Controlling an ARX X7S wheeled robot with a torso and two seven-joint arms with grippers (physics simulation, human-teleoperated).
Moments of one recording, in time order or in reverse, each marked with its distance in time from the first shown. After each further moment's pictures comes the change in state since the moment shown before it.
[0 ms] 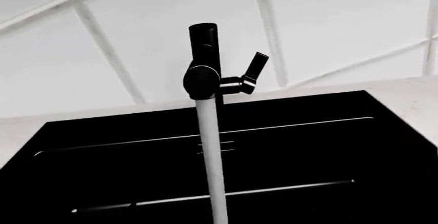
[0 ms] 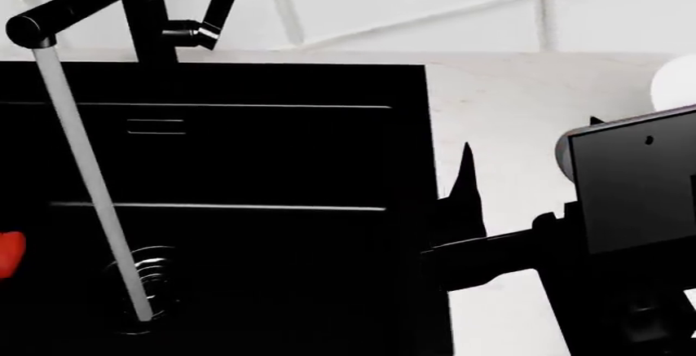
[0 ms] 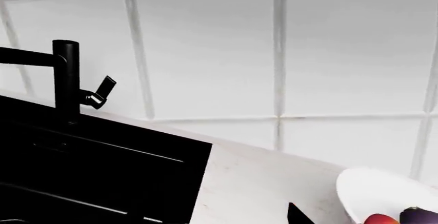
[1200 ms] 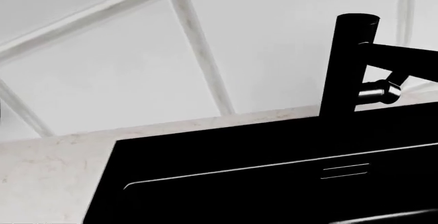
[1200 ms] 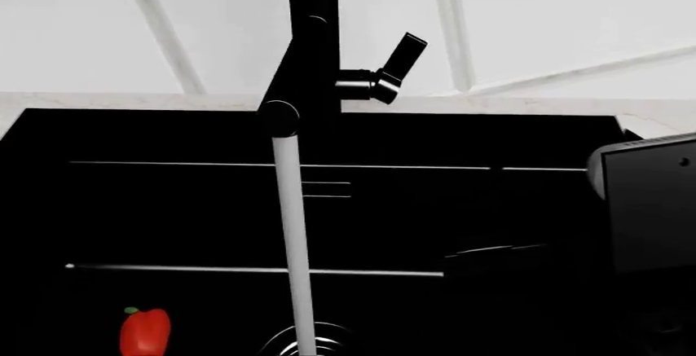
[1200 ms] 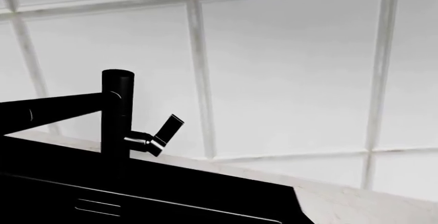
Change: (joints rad) left arm 0.012 0.021 0.023 0.010 -0.003 0.002 -0.004; right arm -0.081 0.036 0.039 -0.028 -0.011 -0.052 0.047
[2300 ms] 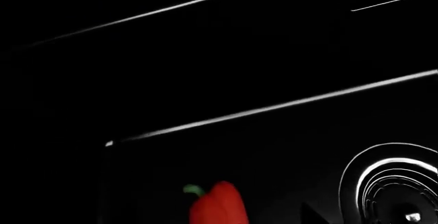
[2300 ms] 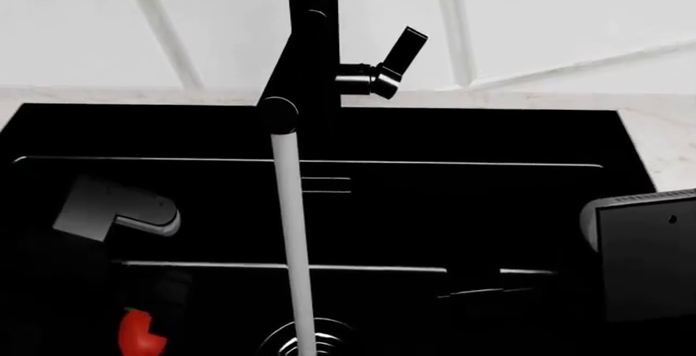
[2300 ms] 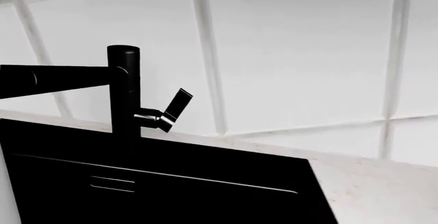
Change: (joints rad) left arm -0.051 0.365 0.365 -0.584 0.293 -0.036 0.136; right arm -0.179 -0.010 0.022 -0.023 -0.066 -0.105 -0.034
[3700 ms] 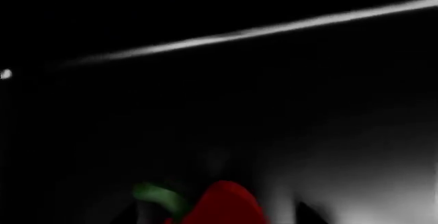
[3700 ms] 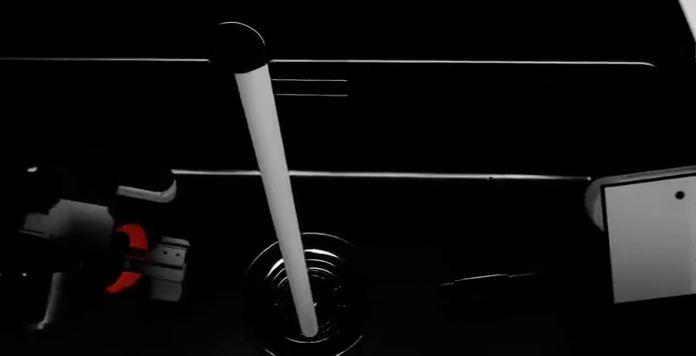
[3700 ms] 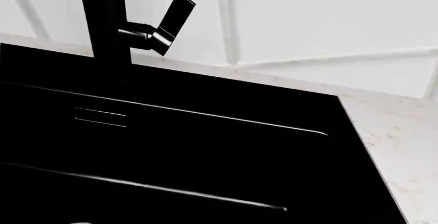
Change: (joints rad) left arm -0.153 0.164 0.075 -0.500 0.143 0.143 0.224; right arm 0.080 0.029 -0.010 0.008 0.060 0.043 0.011
